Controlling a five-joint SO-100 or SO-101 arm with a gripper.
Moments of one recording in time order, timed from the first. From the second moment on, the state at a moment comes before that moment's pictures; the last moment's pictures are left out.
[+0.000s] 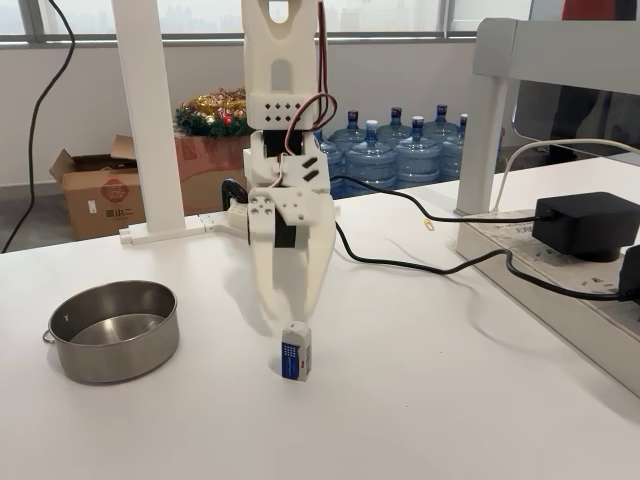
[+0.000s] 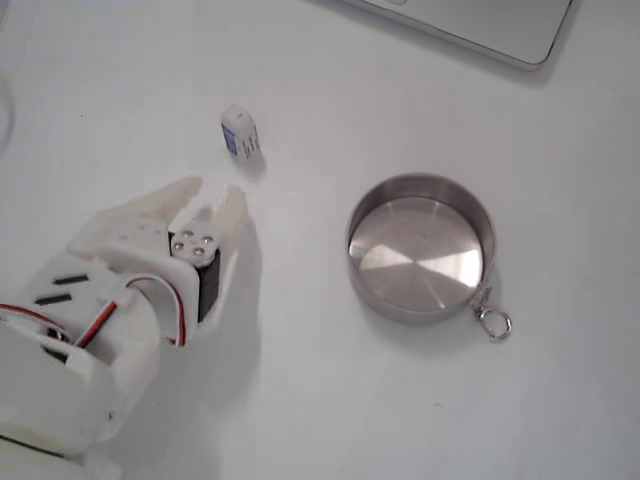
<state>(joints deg) 15.7 92.1 176.2 -50.1 86.6</state>
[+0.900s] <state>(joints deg) 14.6 77.5 159.5 -50.1 89.4</state>
